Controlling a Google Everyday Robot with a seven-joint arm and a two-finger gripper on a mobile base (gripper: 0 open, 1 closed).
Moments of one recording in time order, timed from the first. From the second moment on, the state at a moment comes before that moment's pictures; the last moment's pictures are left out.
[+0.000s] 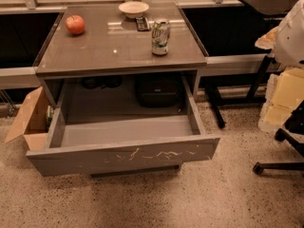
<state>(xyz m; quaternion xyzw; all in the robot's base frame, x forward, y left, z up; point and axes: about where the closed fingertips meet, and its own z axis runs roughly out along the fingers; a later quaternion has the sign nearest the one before) 0.438 -0.217 0.977 -0.60 0.78 -0.03 0.16</state>
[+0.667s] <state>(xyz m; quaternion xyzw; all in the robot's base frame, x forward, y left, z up) 0.487 -0.206 0.972 -0.62 0.75 -0.01 0.23</state>
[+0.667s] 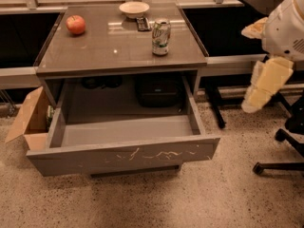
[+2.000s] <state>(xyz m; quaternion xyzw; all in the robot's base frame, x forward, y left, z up) 0.599 -0.172 0.946 -0.59 0.72 0.10 0.36</state>
